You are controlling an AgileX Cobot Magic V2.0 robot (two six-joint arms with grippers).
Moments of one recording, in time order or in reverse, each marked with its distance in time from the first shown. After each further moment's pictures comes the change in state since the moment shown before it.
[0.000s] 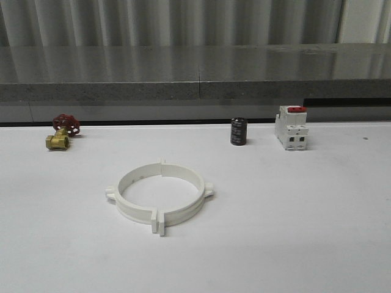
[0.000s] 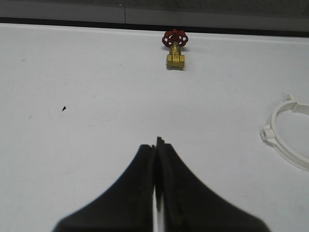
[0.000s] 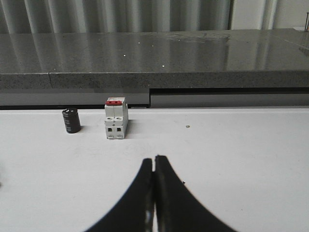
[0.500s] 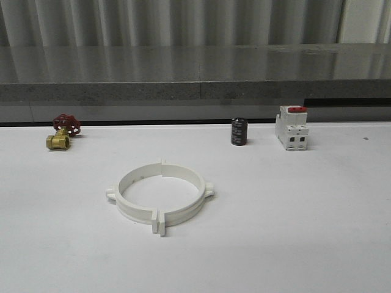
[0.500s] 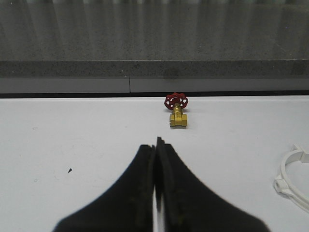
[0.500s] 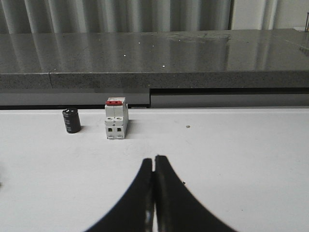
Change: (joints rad) left arm 0.000 -0.232 0.281 0.062 -0.392 0.000; right arm 0.000 0.000 0.000 0.000 -0.001 -0.002
